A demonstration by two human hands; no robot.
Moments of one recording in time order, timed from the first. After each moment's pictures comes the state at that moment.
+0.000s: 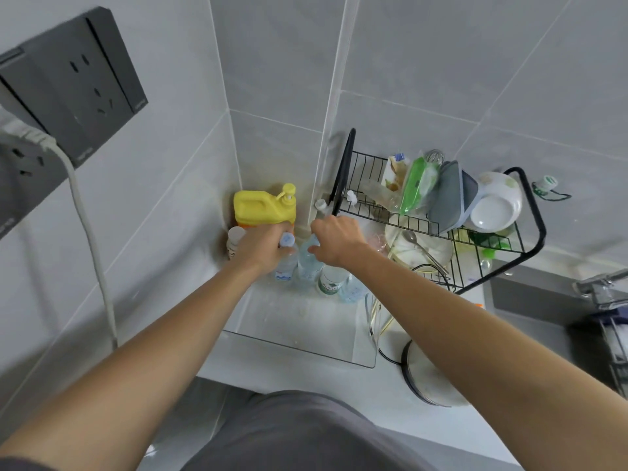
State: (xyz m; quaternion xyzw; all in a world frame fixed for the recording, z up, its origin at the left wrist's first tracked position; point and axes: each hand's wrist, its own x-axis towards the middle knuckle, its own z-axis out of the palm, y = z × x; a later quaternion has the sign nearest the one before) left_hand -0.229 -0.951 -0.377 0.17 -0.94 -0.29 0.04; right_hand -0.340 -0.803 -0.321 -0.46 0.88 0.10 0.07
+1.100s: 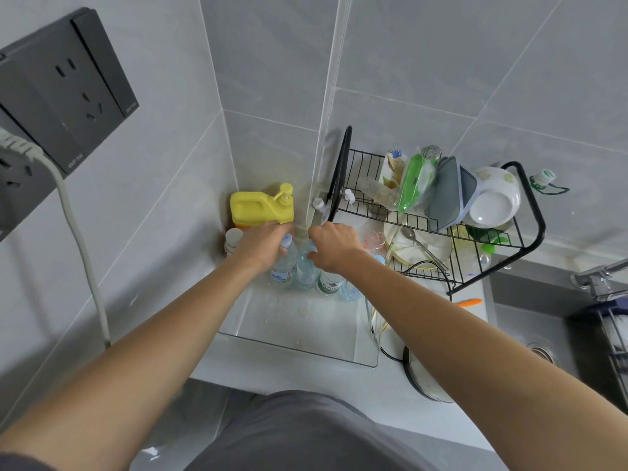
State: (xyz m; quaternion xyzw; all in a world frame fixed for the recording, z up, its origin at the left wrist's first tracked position) left_hand -0.247 -0.964 -0.385 0.12 -0.97 -0.19 -0.03; right_hand -0.338 -0.802 -0.344 -0.43 0.89 0.06 0.09
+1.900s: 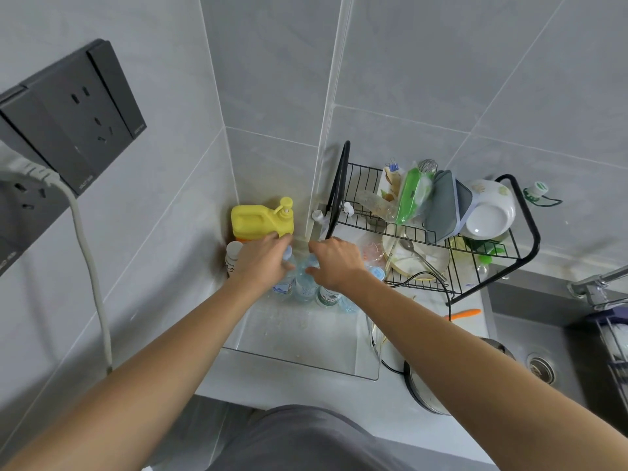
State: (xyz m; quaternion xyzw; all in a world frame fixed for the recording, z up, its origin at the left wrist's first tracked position) left_hand -0.232 -0.947 -0.364 0.15 -0.98 -0.15 0.01; right_hand -0.329 -0.792 -0.345 -0.43 0.90 0.02 0.08
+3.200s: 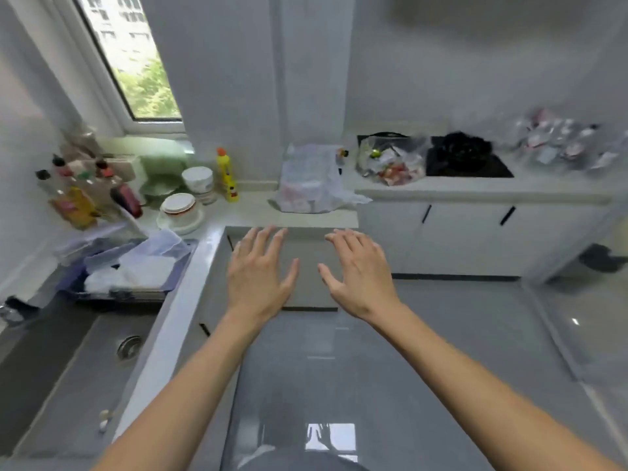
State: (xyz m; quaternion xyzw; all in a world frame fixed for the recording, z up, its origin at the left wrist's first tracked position) left_hand -0.091 -0.043 -0.266 -0.59 -0.78 -0.21 0.07; right_hand 0.096 0.037 -0.262 0.43 0.88 -0.08 -0.20
